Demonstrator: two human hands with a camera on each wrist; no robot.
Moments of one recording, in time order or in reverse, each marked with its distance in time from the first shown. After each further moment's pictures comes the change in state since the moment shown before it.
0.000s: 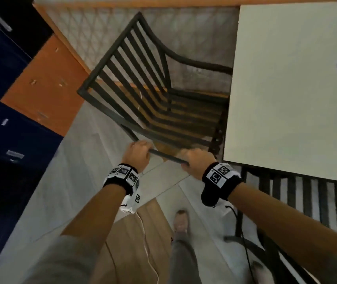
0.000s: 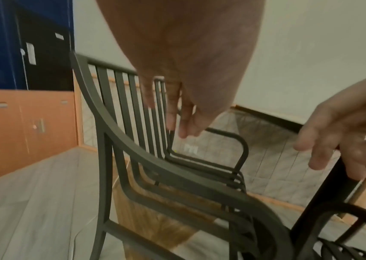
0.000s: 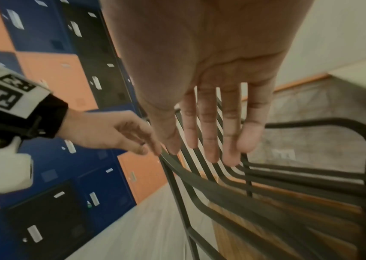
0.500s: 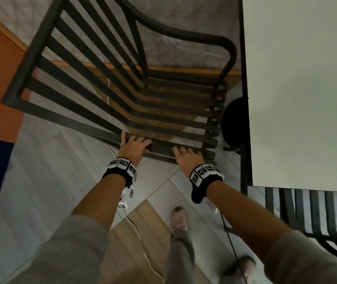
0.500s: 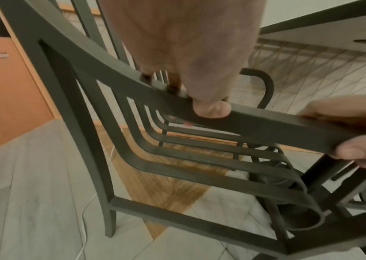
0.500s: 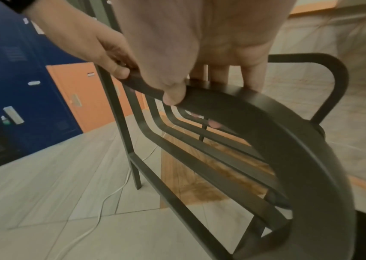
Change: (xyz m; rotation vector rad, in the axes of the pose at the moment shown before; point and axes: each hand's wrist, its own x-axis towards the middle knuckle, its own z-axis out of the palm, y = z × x) left_hand 0.156 -0.079 0.108 0.120 -0.274 0.128; right_hand 0.169 0.041 0.097 -0.142 -0.137 0.275
